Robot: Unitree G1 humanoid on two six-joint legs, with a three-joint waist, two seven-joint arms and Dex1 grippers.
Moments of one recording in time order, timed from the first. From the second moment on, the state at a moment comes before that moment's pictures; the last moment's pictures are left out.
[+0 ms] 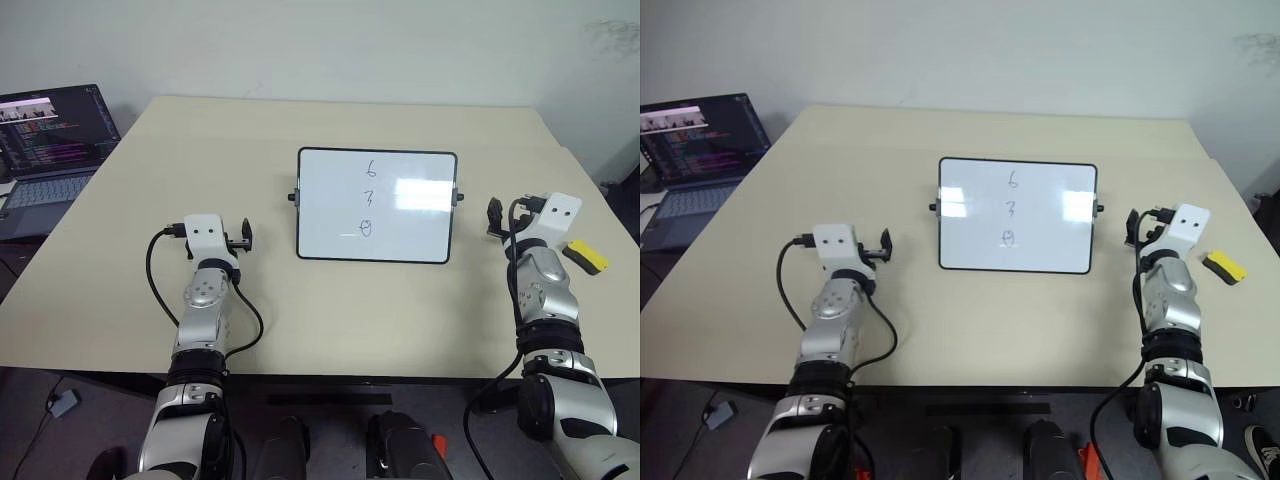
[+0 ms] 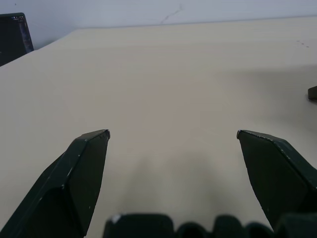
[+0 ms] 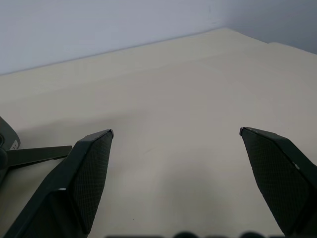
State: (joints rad) left arm -0.50 0.25 0.20 0.47 -0.07 -0.01 0.01; right arm -0.67 -0.34 -0.36 0.67 0.27 0.01 0.12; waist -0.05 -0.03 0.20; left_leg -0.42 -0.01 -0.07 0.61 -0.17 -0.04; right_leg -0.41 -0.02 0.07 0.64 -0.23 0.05
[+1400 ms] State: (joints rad) left arm -0.54 0.38 0.27 0.29 -0.32 0.21 -0.27; right arm -0.65 -0.38 -0.35 0.57 0.28 0.10 0.20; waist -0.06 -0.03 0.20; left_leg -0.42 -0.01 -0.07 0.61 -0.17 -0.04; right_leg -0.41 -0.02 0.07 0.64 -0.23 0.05
